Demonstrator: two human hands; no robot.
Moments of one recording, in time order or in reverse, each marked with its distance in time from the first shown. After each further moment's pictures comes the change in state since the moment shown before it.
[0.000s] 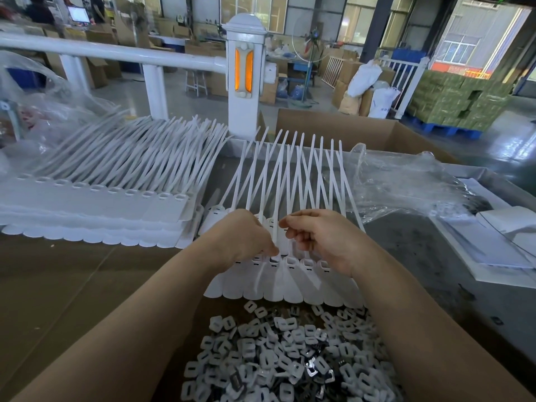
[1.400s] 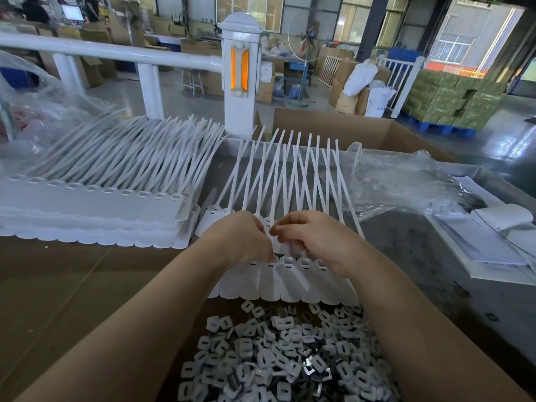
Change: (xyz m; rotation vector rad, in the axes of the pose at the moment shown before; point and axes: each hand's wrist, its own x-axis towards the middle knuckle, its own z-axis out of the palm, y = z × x) left_hand -0.001 0.003 0.003 0.248 -0.027 0.055; right_hand -0.008 -0.006 0.006 -0.220 -0.063 -0.041
